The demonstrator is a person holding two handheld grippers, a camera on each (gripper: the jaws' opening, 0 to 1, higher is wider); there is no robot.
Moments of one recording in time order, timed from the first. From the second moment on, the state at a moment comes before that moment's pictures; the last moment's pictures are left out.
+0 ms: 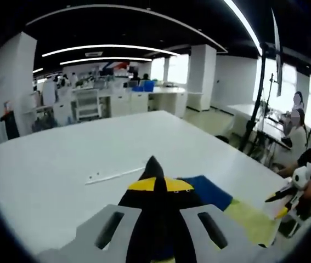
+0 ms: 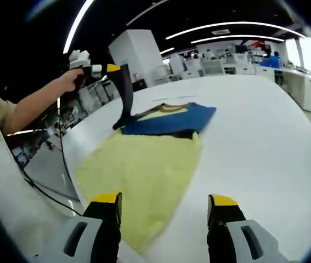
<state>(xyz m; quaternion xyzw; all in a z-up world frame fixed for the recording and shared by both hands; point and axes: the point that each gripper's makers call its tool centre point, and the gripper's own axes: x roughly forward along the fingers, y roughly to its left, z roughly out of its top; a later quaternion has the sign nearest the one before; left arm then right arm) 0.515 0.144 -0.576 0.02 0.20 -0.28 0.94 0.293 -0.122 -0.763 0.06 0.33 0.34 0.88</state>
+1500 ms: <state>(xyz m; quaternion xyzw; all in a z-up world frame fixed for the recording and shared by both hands) 0.521 -0.001 -0.624 0.05 0.25 -0.40 0.88 0.293 -0.137 -0.765 0.06 0.33 0.33 0.88</state>
